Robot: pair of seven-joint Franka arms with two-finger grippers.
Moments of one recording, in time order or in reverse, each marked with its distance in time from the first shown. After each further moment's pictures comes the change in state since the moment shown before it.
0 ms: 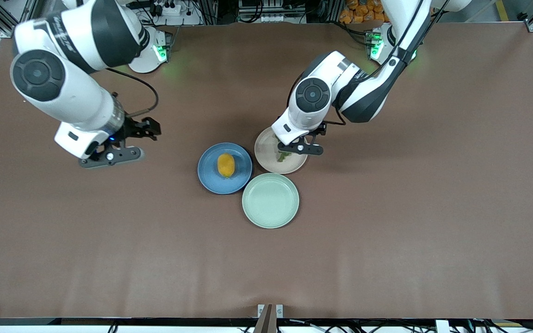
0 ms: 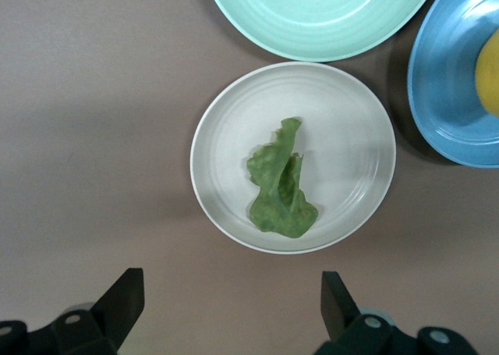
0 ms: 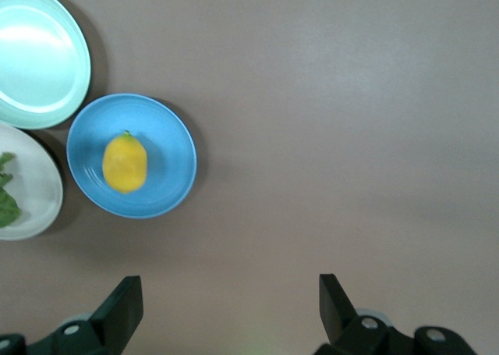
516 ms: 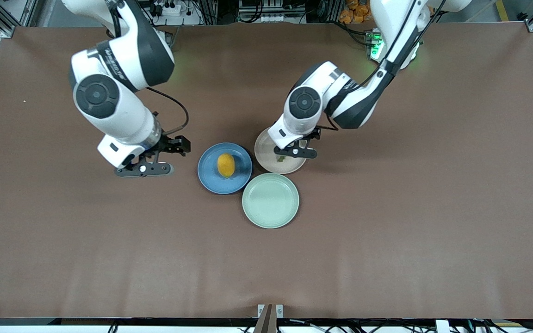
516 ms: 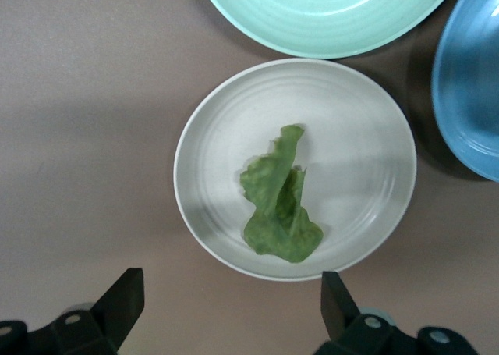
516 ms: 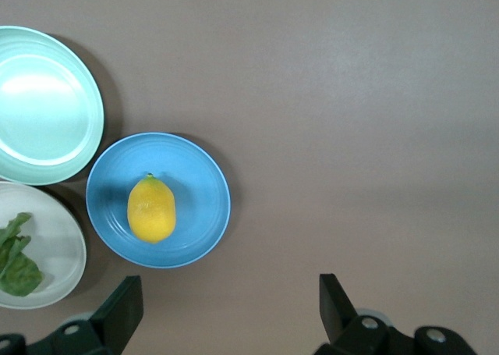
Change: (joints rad) left arm -0.030 0.069 0.000 -0.013 0.055 0.072 -0.061; right arm 0.071 0.052 0.000 -0.097 0.008 0.200 0.204
